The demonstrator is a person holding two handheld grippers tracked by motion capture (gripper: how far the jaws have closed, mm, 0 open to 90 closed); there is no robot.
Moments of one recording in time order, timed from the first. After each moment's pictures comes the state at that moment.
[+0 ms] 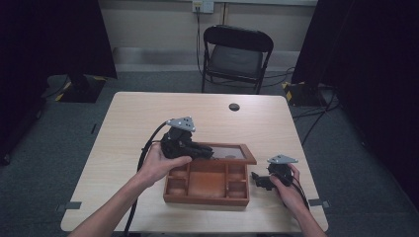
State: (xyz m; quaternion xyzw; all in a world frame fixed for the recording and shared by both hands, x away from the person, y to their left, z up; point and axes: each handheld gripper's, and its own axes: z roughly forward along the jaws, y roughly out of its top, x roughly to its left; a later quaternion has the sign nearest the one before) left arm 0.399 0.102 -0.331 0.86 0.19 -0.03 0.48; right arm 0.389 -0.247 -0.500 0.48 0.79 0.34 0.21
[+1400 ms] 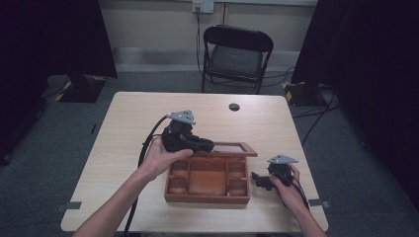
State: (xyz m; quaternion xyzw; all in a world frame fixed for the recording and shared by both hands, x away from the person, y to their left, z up) left arm 0.411 0.101 -0.322 0.85 0.20 -0.02 0.49; right arm 0.389 -0.247 -0.500 0.48 0.79 0.34 0.21
